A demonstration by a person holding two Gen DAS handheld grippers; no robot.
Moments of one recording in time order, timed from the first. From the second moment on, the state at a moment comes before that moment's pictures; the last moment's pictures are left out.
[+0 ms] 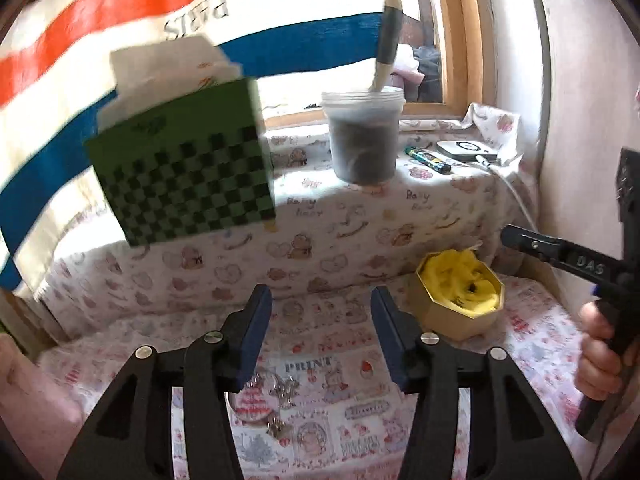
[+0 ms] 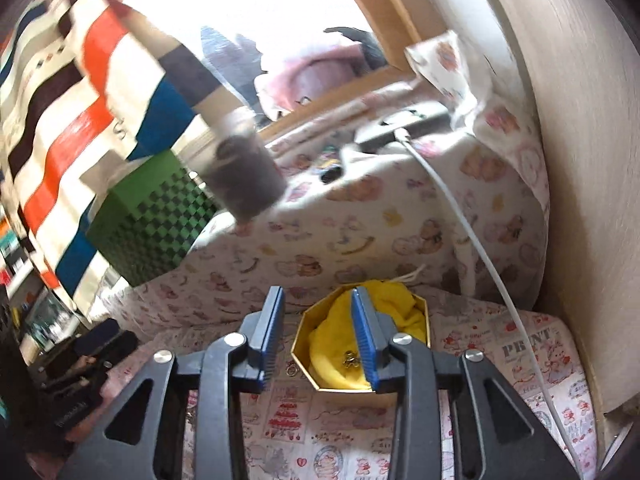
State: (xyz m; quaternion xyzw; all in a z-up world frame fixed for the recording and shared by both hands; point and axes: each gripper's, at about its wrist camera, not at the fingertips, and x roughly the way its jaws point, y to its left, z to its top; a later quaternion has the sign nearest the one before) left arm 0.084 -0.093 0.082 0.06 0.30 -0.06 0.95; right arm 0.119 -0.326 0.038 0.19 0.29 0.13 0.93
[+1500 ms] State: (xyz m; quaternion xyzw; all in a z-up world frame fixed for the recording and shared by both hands) left arm 0.129 0.036 -0.016 -0.07 0.44 0.02 0.89; right arm 0.117 -0.258 0.002 0.08 0.33 0.07 0.94
